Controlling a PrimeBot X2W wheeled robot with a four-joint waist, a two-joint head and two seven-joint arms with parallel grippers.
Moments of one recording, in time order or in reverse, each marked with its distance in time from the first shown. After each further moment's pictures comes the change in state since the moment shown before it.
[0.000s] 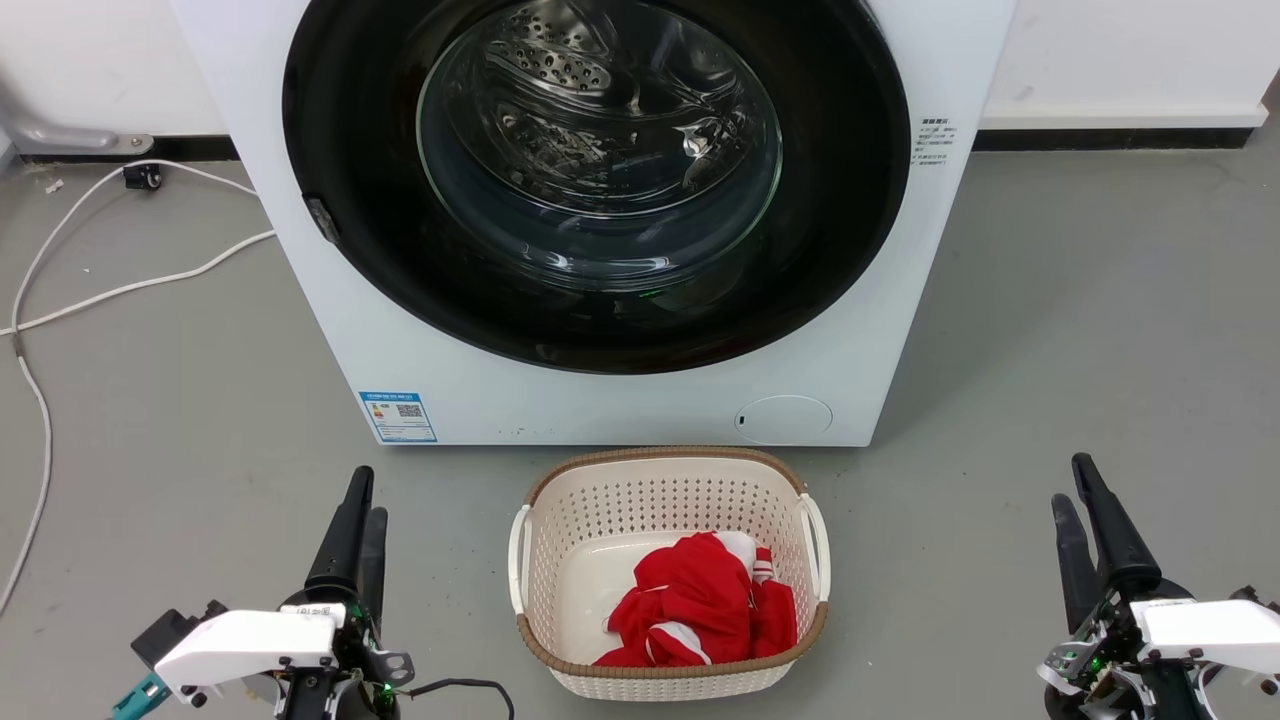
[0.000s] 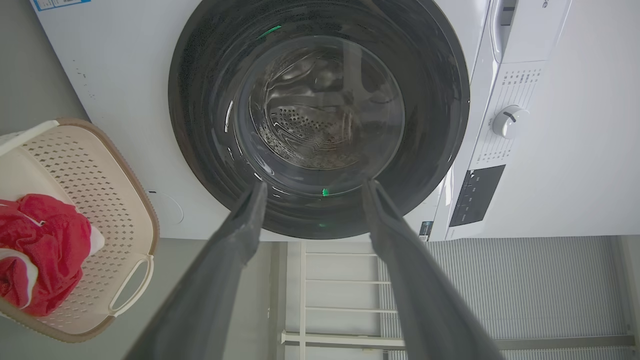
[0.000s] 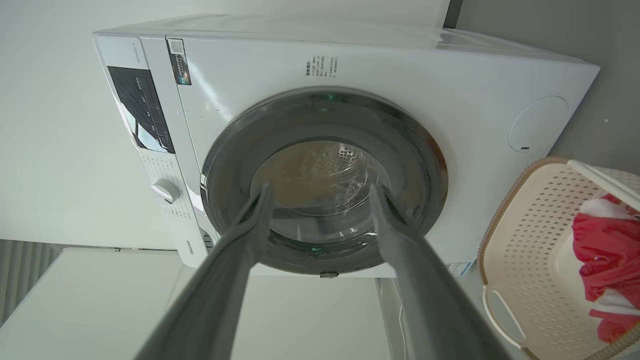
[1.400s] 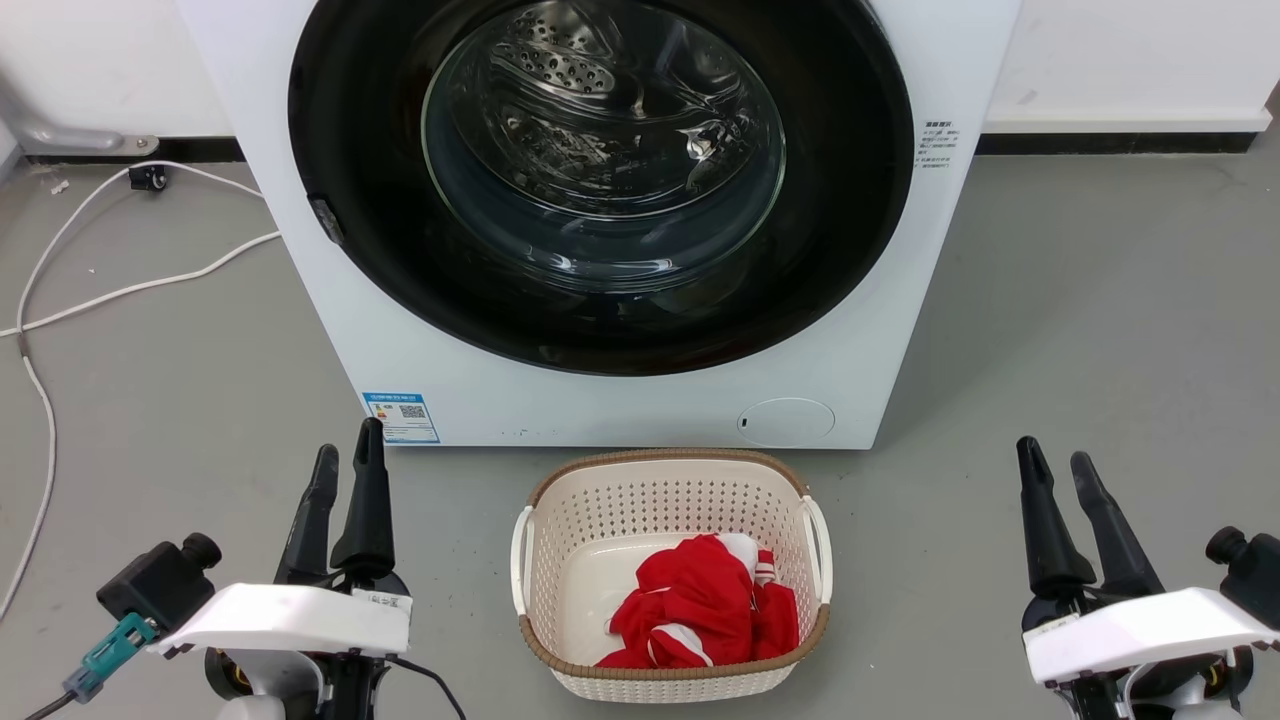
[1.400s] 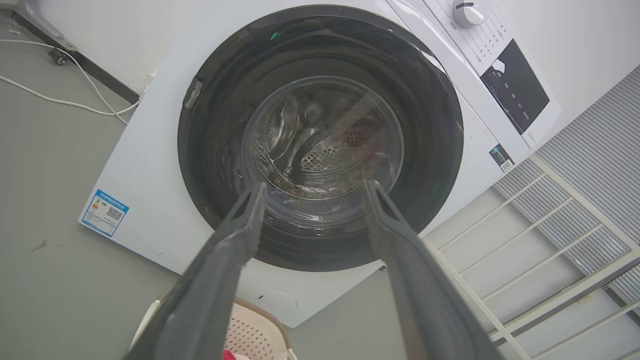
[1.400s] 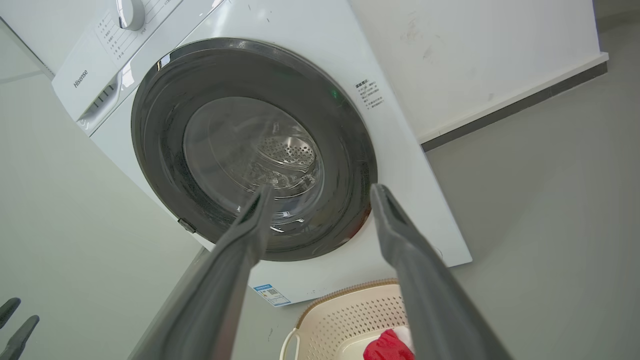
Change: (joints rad) left arm 0.015 -0.001 -0.024 -0.169 0.746 0.000 -0.151; right arm 0.050 0.001 0.072 -0.184 -0.923 0.000 -0.137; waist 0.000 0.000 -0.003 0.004
